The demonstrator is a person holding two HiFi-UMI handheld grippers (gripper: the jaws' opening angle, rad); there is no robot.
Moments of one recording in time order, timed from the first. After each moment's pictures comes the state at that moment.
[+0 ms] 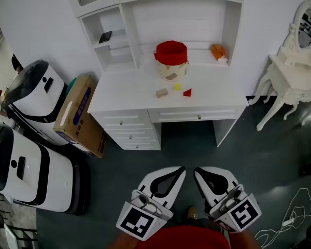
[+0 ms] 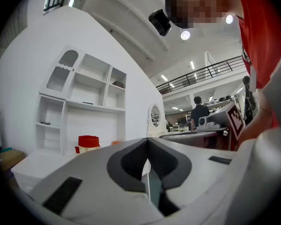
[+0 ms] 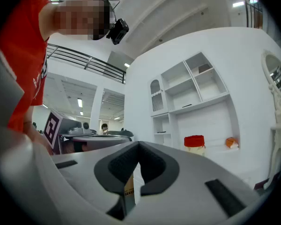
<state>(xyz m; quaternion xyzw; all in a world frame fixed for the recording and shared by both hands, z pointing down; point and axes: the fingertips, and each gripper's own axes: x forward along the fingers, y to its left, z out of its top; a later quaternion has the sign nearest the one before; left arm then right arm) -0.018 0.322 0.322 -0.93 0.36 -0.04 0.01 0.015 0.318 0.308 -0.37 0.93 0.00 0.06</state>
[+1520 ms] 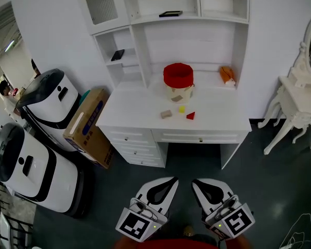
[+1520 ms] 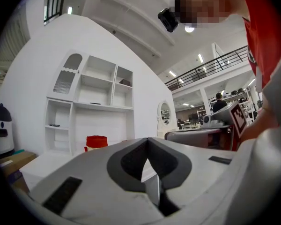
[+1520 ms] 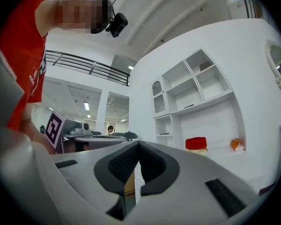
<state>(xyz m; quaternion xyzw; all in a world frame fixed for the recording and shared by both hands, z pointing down) 0.010 0.287 0.319 -0.90 0.43 -0.04 0.02 0.057 0.288 0.319 -0.32 0.95 0.01 0.04</state>
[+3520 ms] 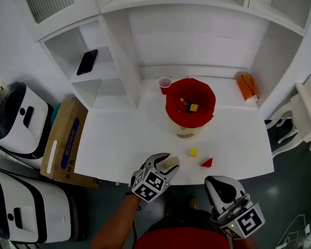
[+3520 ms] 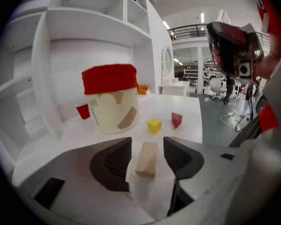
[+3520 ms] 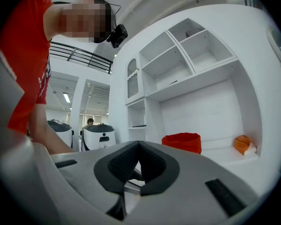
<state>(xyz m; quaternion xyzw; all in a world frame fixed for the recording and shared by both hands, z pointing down) -0.093 -0.154 0.537 -0.90 0.31 -0.32 -0.04 -0.008 -0.072 0.343 -0.39 0.92 -0.03 0.02</state>
